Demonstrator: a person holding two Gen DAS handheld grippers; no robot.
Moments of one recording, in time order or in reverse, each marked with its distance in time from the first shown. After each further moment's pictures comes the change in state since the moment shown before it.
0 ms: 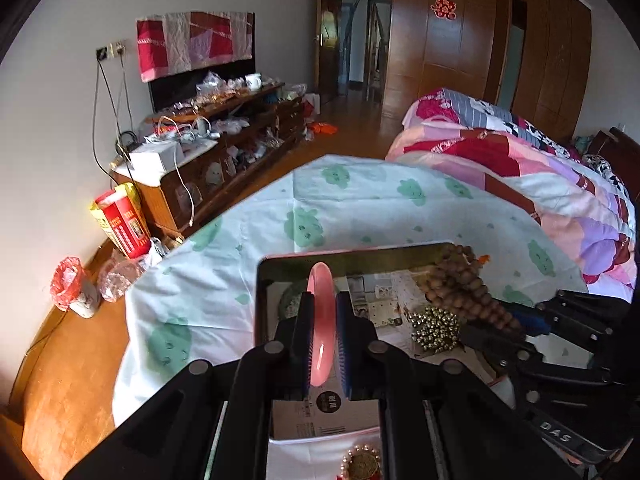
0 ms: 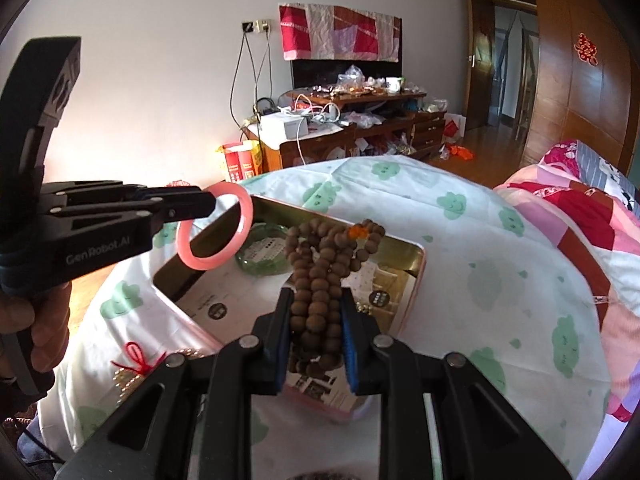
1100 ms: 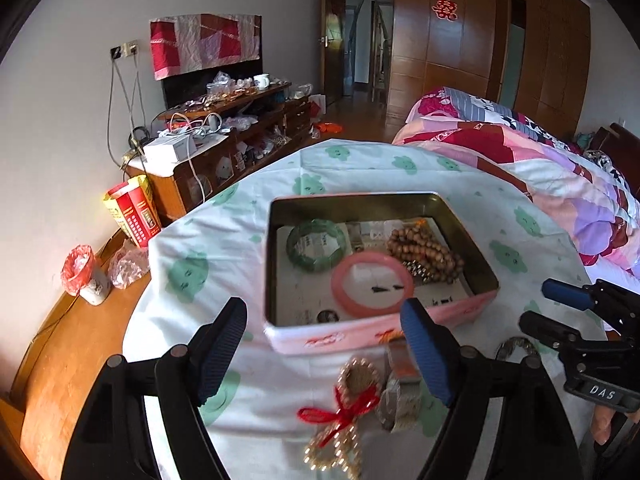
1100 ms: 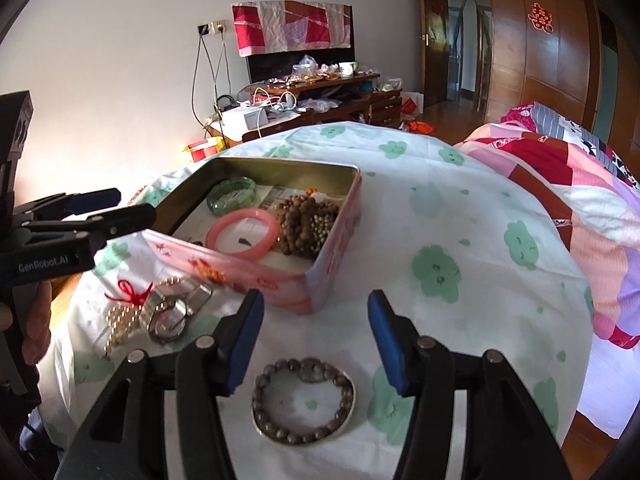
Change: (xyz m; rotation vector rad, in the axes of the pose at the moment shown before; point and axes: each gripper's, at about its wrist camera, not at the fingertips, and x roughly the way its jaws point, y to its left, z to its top) left arm -0.050 -0.002 -0.064 -0.011 -0.023 0.032; right arm -0.054 -0.013 -0.063 0.123 0.022 -0.109
